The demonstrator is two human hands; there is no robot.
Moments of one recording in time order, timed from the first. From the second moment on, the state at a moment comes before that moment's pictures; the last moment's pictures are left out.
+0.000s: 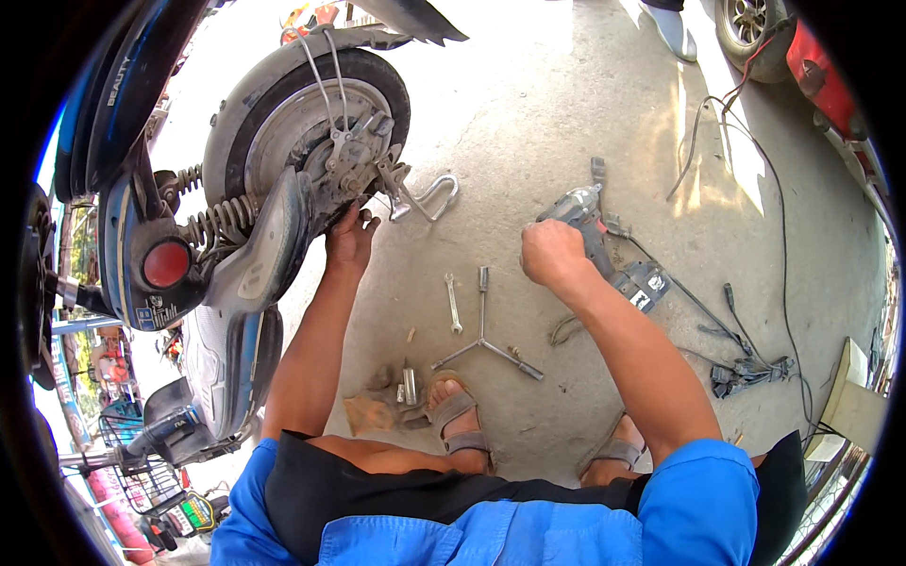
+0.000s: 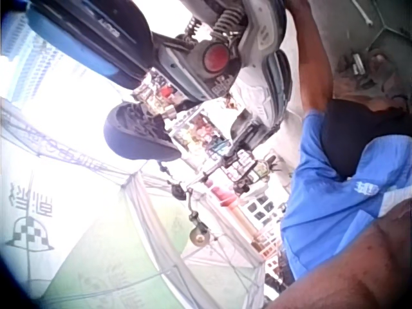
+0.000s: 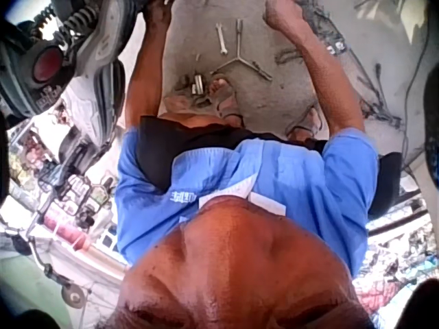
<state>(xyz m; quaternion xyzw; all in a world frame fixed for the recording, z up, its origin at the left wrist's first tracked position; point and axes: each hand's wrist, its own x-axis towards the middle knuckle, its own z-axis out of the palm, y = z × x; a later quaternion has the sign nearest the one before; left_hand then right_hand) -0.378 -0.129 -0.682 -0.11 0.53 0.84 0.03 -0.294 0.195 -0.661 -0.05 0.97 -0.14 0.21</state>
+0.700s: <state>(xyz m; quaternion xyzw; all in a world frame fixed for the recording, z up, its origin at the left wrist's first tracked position) -0.376 -0.124 -0.676 -0.13 0.59 0.80 -0.01 -0.243 0.097 -0.712 -0.01 0.89 -0.42 0.21</state>
